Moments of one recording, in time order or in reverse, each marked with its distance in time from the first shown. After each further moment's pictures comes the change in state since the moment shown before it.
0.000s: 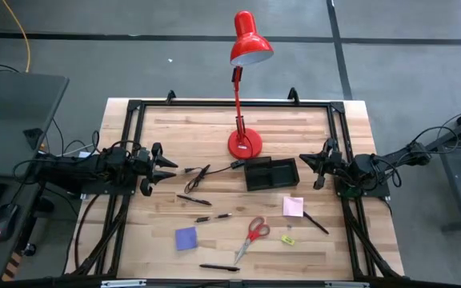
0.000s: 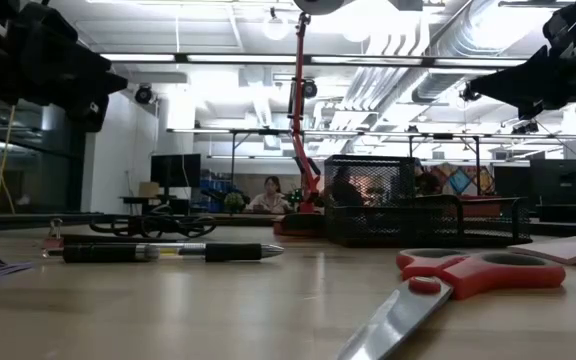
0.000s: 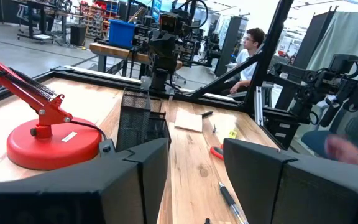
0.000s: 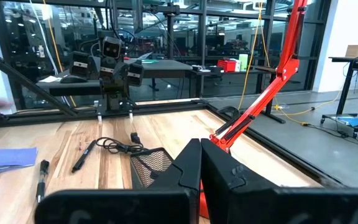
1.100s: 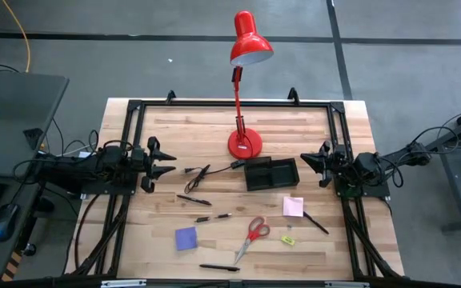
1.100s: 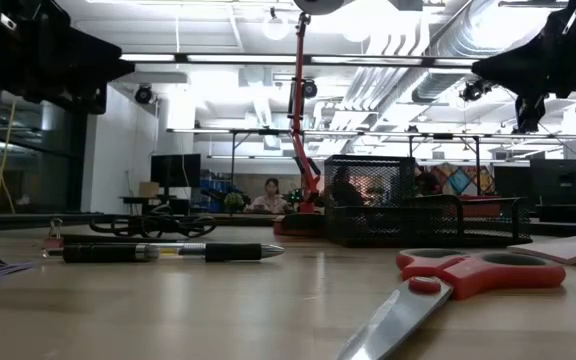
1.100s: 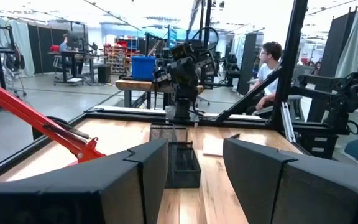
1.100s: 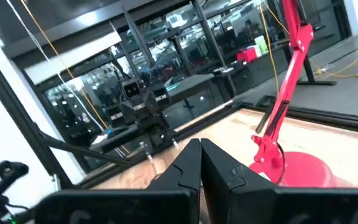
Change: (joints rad) left arm 0.000 -0.002 0.000 0.102 -0.096 0.156; right arm 0.000 0.000 0.000 0.086 -0.046 0.397
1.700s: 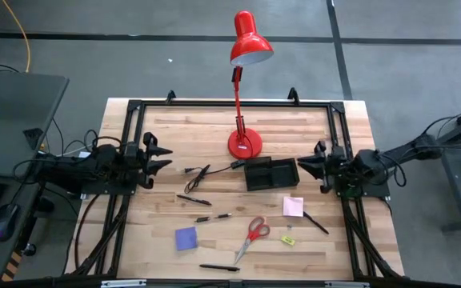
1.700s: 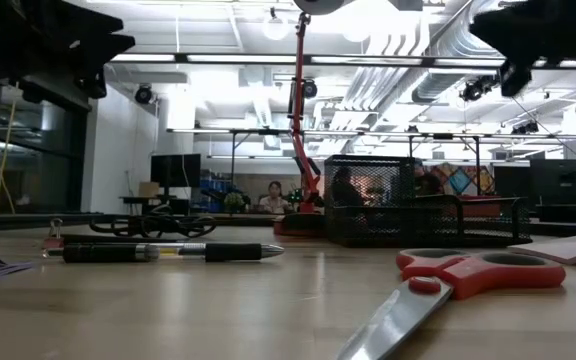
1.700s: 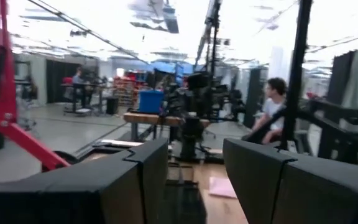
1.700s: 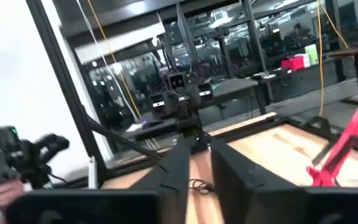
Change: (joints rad) left arm 0.000 0.007 0.000 0.166 -0.055 0.003; right arm -0.004 0.320 0.127 0.231 -0.190 -0.132
